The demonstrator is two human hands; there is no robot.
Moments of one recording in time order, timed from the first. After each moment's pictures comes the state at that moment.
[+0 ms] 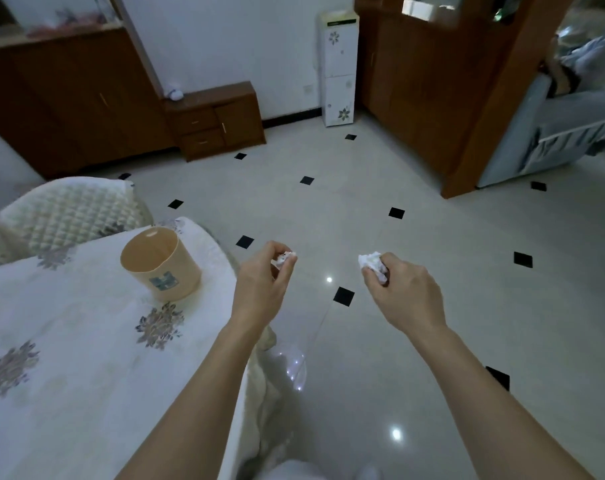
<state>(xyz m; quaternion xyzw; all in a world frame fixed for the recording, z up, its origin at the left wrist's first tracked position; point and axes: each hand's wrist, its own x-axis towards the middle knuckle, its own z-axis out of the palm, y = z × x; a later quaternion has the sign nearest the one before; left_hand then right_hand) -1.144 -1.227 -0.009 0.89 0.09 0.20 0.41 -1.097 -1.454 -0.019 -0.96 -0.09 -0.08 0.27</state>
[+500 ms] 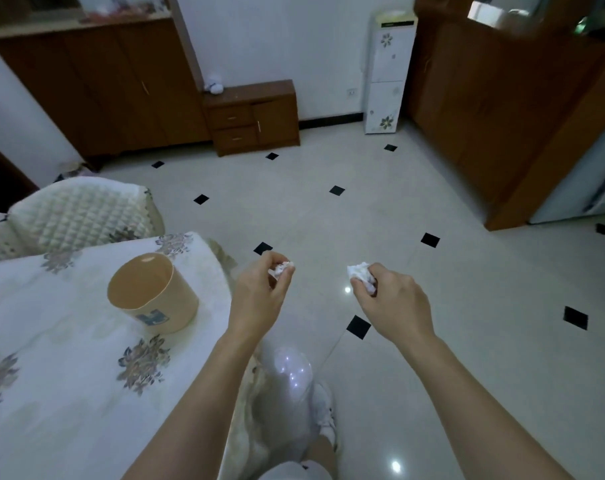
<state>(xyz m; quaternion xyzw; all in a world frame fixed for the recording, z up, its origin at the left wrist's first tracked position) -1.014 -1.182 -0.031 0.87 0.16 0.23 0.40 -0.936 -1.390 -0.033 -0.94 -0.18 -0.04 0.28</state>
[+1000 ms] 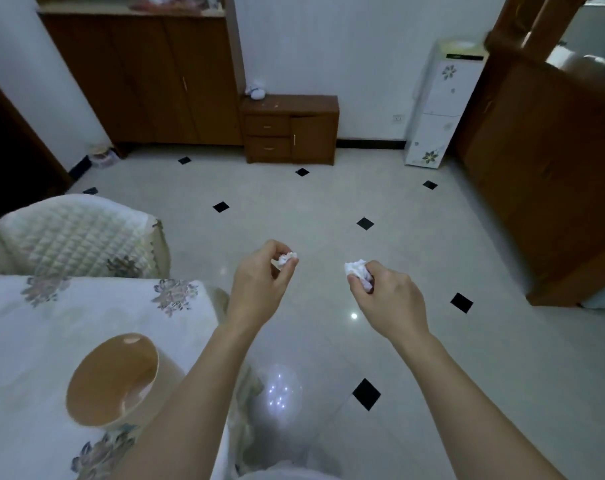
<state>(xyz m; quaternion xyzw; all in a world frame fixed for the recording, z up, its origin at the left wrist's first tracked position) -0.823 -1.028 -0.007 0.86 0.22 0.28 0.37 -0.713 -1.219 -0.022 -0.92 -0.27 -0.05 0.27</state>
